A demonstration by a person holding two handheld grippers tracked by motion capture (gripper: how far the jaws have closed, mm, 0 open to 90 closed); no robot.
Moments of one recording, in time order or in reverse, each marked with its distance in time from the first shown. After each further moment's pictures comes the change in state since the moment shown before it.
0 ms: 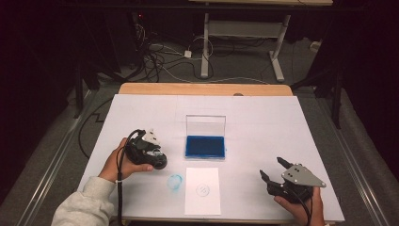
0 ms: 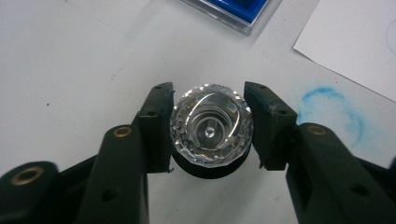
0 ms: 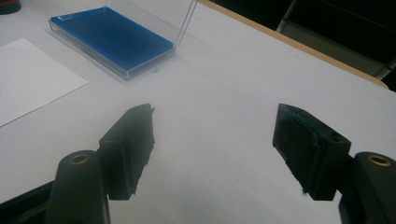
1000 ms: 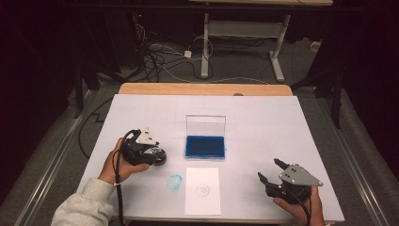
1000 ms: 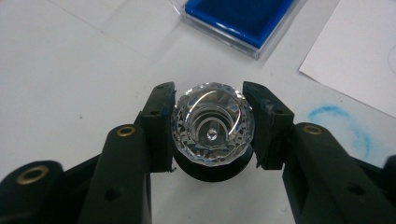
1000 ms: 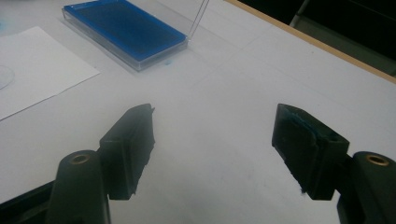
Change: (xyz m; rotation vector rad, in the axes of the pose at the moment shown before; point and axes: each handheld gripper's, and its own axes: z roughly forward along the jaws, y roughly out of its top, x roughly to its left) left arm -0.007 -0.004 -0.017 -0.133 0.100 -0.006; right arm 0.002 0.000 0.003 0.030 0.044 -0.021
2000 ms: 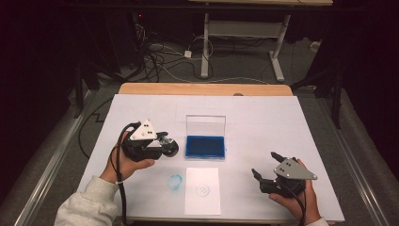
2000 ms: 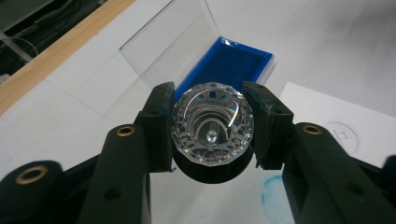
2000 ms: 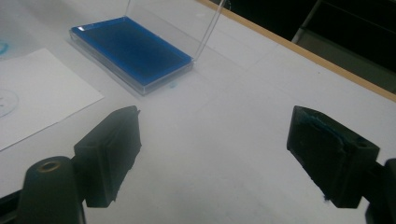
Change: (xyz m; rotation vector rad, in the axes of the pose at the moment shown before) left arm -0.019 0.034 -0.028 -0.197 -0.049 0.049; right arm 0.002 0.016 0.012 -0.041 0.020 -0.018
